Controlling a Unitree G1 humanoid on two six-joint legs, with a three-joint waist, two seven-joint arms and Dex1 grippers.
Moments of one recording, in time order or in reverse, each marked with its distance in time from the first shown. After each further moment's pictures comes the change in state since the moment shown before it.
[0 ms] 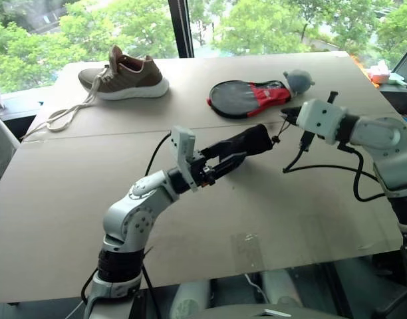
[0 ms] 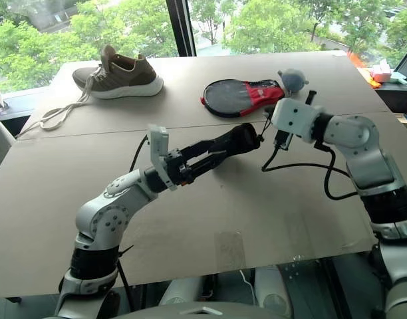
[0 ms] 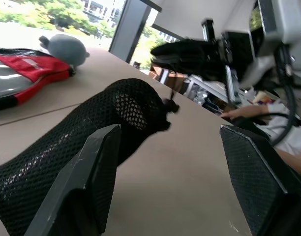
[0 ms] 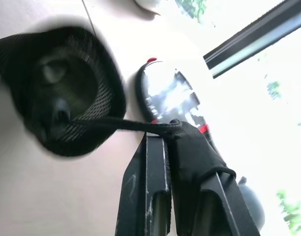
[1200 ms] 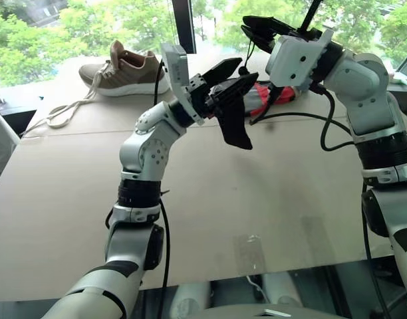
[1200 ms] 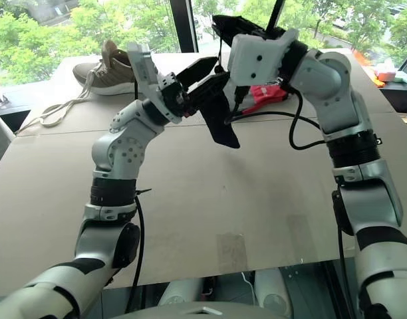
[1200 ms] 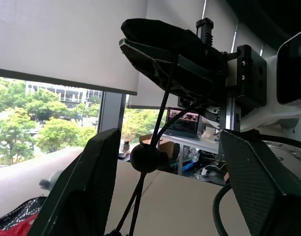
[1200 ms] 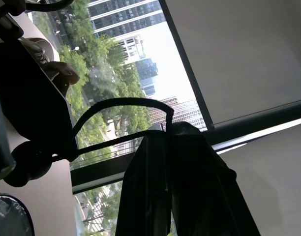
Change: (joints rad) left arm -0.550 -0.146 0.067 0.495 0.098 -0.331 -0.101; right arm -0.329 0.243 -0.002 0.217 -0.162 -0.374 -0.183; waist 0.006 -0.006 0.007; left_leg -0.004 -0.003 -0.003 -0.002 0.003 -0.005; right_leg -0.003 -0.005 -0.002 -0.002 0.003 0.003
